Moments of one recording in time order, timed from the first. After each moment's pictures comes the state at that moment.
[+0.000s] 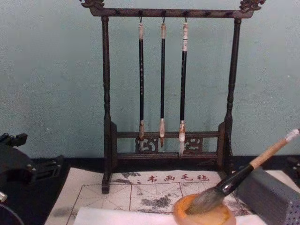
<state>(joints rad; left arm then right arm) -0.20 0.60 0.45 -1.41 -0.25 -0.12 0.03 0.20 0.60 -0.45 -1.41 0.25 -0.12 -0.03</state>
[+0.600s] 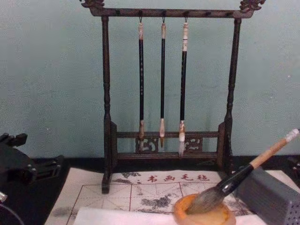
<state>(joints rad) -0.20 0.60 0.45 -1.41 -0.25 -0.12 0.03 0.20 0.60 -0.45 -1.41 0.25 -0.12 -0.03</state>
